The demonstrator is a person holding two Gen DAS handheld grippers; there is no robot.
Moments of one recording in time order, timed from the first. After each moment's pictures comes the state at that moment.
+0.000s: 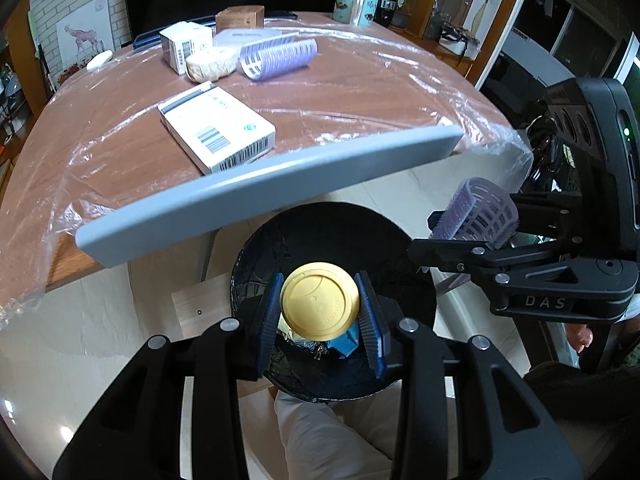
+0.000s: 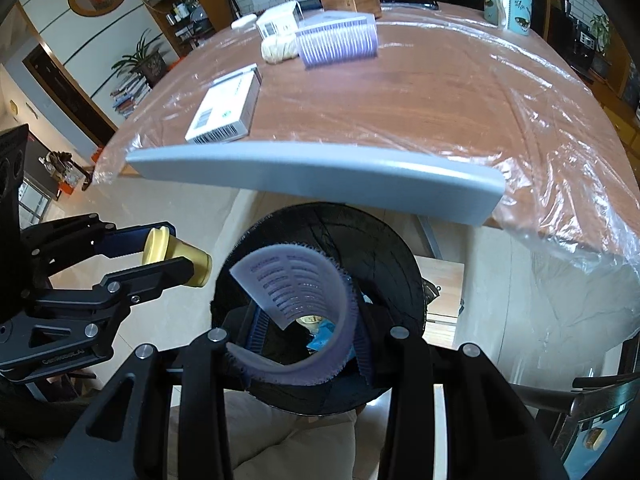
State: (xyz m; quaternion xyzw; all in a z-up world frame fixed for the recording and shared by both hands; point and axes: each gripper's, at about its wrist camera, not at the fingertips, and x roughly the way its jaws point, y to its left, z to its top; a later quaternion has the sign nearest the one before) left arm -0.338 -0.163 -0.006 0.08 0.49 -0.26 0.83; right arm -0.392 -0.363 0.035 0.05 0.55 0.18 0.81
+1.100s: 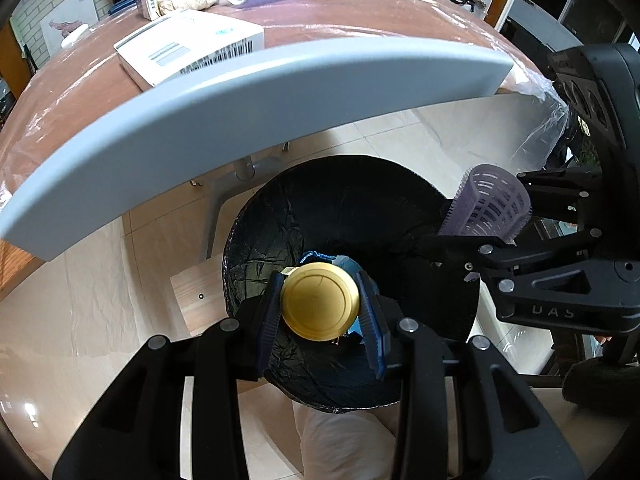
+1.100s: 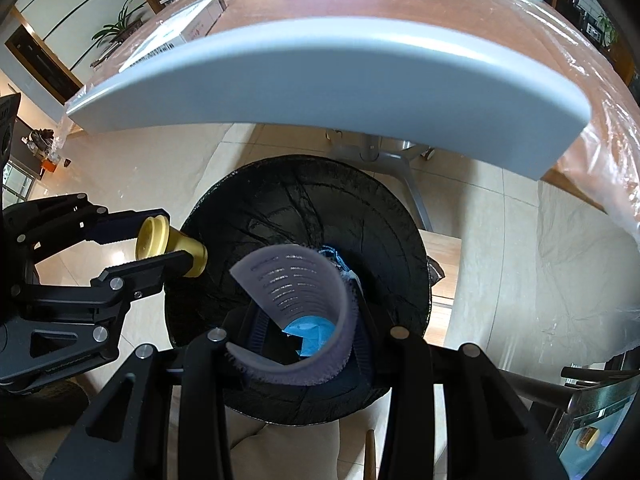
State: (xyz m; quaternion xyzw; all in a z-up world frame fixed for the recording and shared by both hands) left arm -0.325 -0.177 -0.063 0.12 0.53 -0.25 0.80; right arm -0.376 -0.351 -0.017 0.02 0.60 0.16 0.79
